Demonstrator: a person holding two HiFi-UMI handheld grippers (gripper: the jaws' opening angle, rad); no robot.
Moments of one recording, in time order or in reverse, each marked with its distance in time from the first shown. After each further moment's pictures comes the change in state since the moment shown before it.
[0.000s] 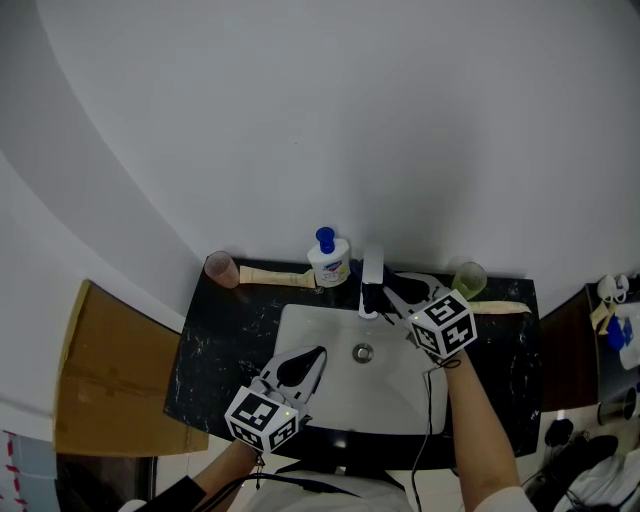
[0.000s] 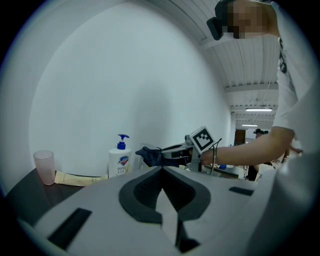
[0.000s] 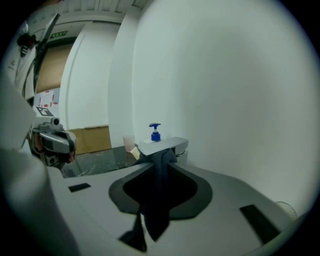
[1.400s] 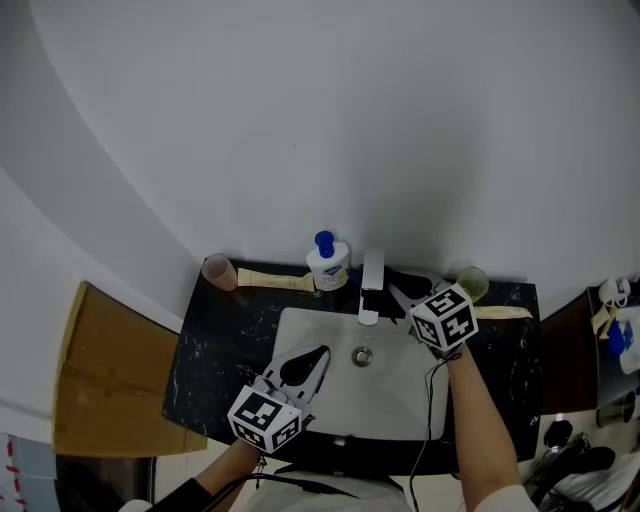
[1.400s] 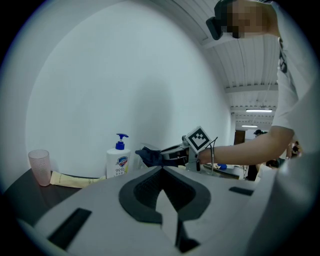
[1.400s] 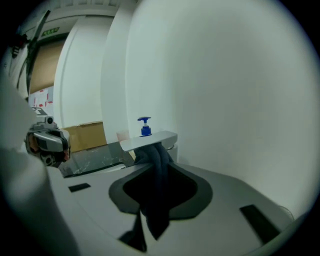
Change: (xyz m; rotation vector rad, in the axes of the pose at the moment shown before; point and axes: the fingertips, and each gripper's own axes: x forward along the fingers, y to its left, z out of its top) left arm 0.017 0.005 0.002 -0.009 0.002 -0.008; right arm 0.014 -0.025 -0.010 0.023 0.082 -0.018
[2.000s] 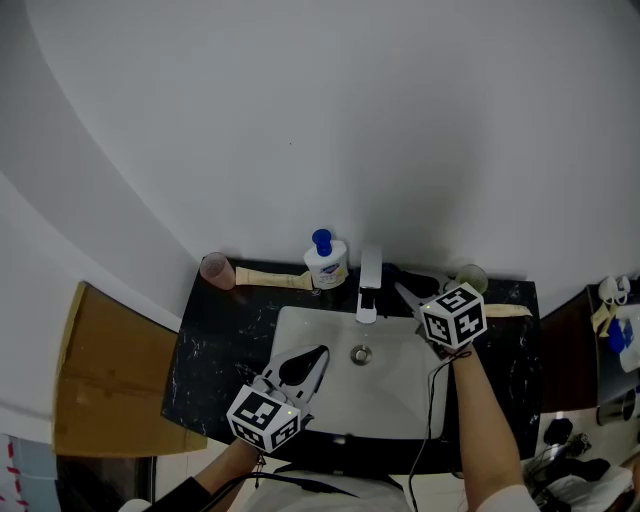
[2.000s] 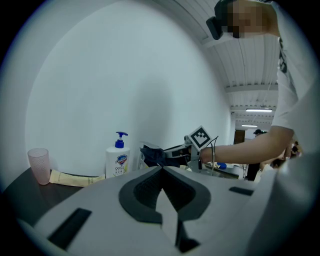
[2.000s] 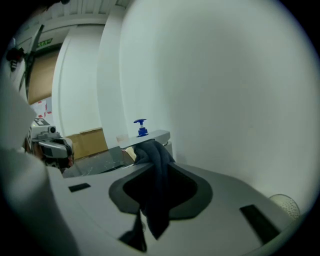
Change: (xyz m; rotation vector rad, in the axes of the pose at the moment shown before) left arm 0.002 -0.001 -0.004 0.000 0.009 -0.003; right arm -0.012 -0.011 -0.006 0.082 -0.028 0.016
